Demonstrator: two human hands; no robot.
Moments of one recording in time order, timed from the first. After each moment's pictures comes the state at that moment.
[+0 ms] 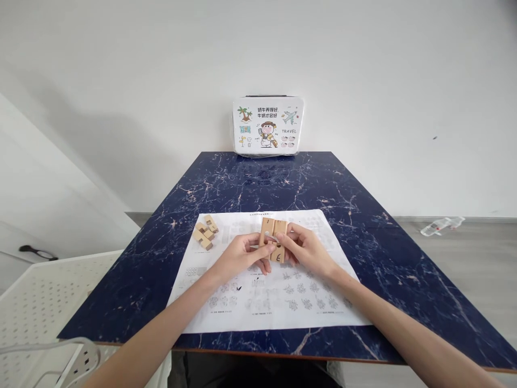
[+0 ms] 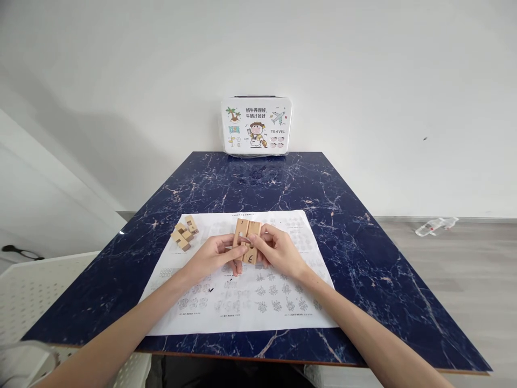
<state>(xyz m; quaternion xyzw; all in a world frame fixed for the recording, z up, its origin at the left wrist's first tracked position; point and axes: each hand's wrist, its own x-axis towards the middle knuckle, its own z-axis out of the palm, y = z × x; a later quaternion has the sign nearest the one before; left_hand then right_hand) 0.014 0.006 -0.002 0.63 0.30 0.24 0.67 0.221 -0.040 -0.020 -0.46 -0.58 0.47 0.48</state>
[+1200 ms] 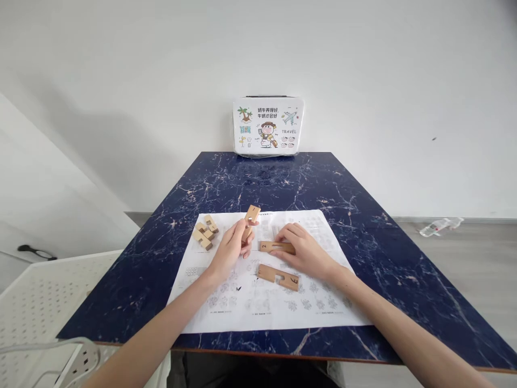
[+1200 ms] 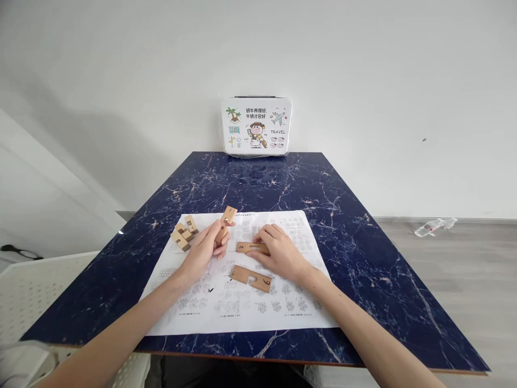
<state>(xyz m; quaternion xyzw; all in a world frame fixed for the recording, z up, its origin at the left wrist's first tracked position) 0.012 0.011 -0.003 0.56 0.36 0.39 0.64 0.235 -0.032 -0.034 -0.49 -0.79 0.14 0.33</state>
